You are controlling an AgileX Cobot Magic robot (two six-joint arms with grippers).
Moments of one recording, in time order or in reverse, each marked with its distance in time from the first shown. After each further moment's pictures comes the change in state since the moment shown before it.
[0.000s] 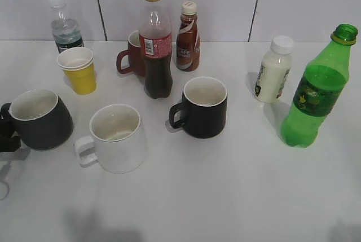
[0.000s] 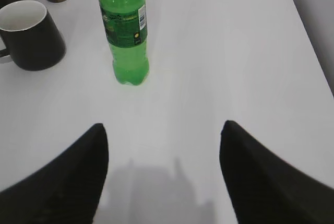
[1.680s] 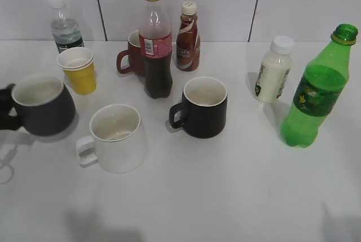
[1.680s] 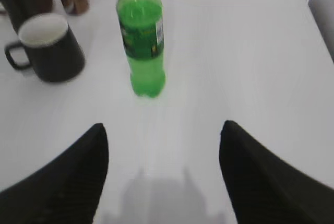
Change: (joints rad) left arm 0.002 -0.058 -0.102 0.146 0.050 -0.037; right arm 0.000 0.018 -0.015 0.054 -0.054 0.000
